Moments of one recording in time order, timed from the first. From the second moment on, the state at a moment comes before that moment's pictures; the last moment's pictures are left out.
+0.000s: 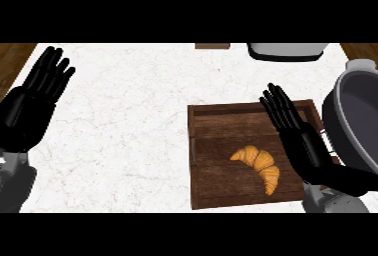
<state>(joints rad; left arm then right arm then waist) -0.26 0.45 -0.03 -1.67 0.37 0.08 0.15 -0.14 -0.29 0.28 -1.68 -0.31 -0.05 -0.15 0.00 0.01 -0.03</state>
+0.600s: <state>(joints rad) -0.26 0.39 -0.04 -1.60 0.30 0.19 0.15 -0.39 -0.40 0.27 -1.26 -0.35 0.43 -0.38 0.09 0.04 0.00</state>
